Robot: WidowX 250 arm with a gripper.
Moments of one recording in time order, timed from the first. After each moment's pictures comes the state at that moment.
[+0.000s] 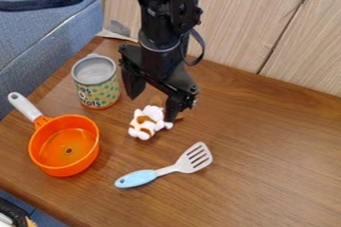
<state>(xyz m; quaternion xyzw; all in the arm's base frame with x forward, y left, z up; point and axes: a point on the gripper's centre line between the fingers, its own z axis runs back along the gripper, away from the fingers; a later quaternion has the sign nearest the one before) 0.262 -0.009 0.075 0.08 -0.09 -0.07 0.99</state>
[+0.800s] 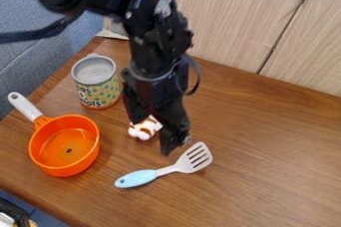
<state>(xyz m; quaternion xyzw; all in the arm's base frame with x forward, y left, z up) 0.225 -0.027 0.063 0.03 -0.08 -0.22 0.97</state>
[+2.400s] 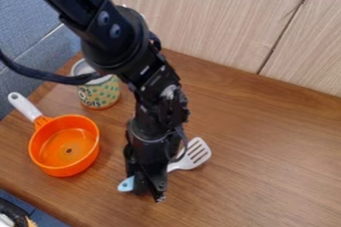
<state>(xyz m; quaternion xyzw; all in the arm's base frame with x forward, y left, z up) 0.206 -0.017 -0.014 0.07 0.01 -0.31 0.95</state>
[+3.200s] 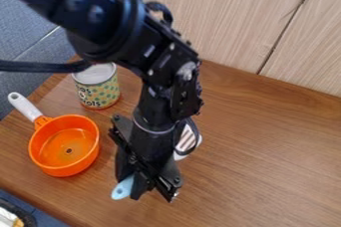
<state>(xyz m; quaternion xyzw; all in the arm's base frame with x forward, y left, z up) 0.172 -0.032 0.039 0.09 0.06 -0.15 0.98</state>
